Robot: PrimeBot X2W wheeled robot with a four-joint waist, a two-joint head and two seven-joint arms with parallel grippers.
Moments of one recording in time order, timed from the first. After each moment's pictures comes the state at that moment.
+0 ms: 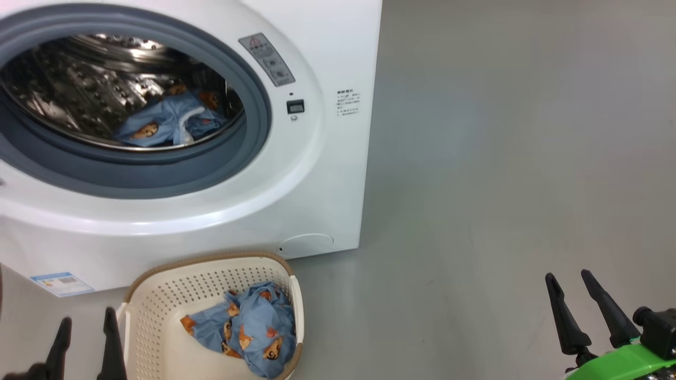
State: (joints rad) left arm 0.04 0.10 0.15 0.20 -0.28 -0.13 -0.26; right arm 0.00 -0.26 0.03 0.20 0.44 0.13 -0.25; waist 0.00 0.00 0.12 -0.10
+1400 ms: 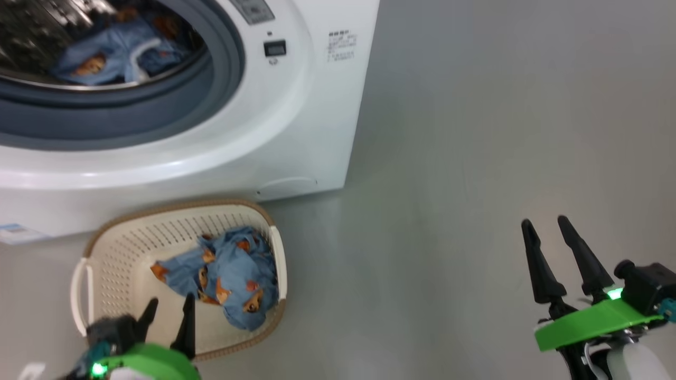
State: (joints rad) left arm -0.19 0.11 -0.13 0.59 -0.40 -0.13 -0.26; right arm -0.12 -0.19 0.04 0.15 0.44 0.13 -0.25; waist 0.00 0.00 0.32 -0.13
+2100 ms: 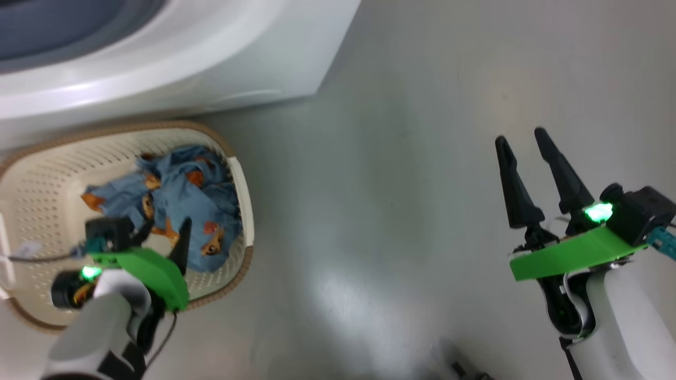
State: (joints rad) left arm -0.68 0.20 -0.52 1.02 -0.63 -0.13 -0.26; right arm -0.35 -0.16 0.11 0.13 0.43 0.13 -0.25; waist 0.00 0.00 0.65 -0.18
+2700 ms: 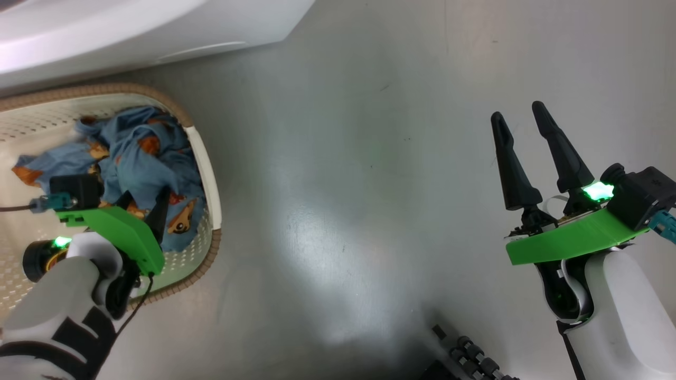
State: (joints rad) left arm -0.82 0.32 -0.80 0.97 -1.00 -0.13 -0.14; right arm -0.42 -0.16 0.13 0.11 0.42 0.13 -0.25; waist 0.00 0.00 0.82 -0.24
